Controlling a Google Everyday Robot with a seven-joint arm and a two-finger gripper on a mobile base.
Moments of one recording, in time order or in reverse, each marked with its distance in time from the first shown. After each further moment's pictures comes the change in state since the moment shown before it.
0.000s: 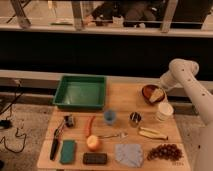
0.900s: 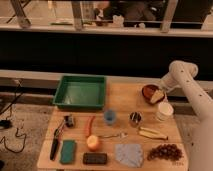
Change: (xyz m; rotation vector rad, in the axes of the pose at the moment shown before) arm 0.017 -0.006 0.022 -0.026 0.020 0.062
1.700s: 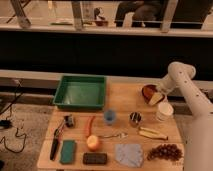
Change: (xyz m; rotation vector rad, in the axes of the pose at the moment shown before) arm 0.004 0.017 0.017 -0.085 0.004 0.000
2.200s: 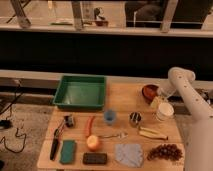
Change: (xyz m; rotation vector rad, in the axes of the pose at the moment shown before) arm 0.022 0.000 0.027 0.006 0.001 0.015
